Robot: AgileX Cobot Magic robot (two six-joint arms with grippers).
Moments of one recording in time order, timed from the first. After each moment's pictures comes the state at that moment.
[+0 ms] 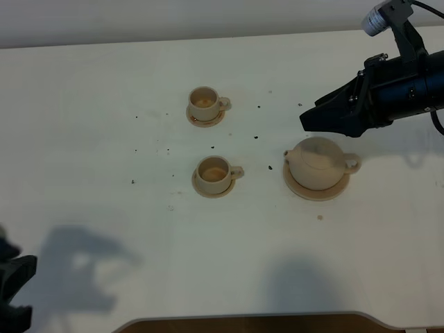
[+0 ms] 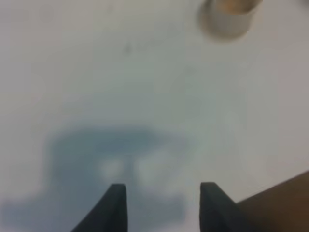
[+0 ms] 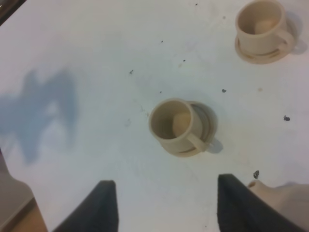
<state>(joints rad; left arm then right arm) -0.48 0.46 -0.49 0.08 0.82 -0.16 0.07 1.62 -1.03 1.14 0.92 -1.31</state>
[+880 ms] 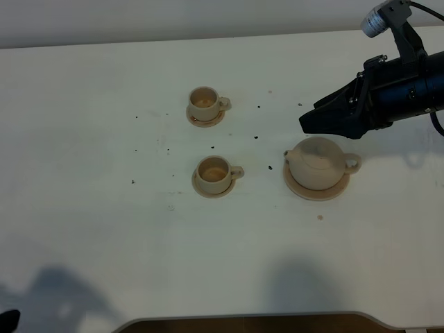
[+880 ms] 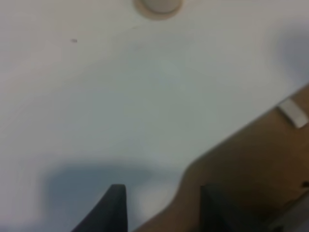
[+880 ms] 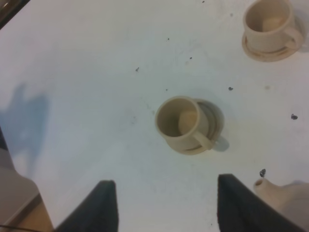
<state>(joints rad) -0.48 0.26 -0.51 -0.03 1.04 0.05 0.07 1.62 -1.03 1.13 0.93 -1.31</state>
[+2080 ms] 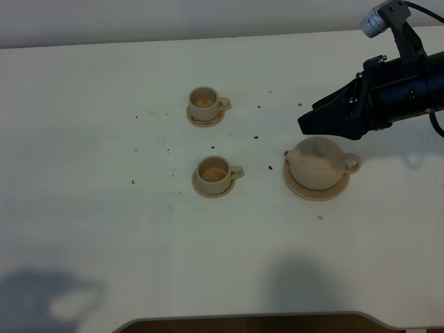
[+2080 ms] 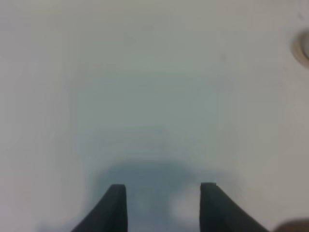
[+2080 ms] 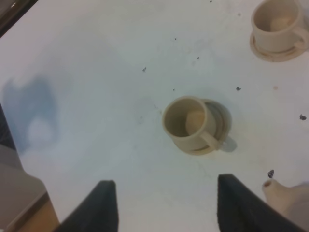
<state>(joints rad) 0.00 0.12 -0.50 0.00 1.04 0.03 0.07 1.62 -1.03 1.14 0.95 -1.32</state>
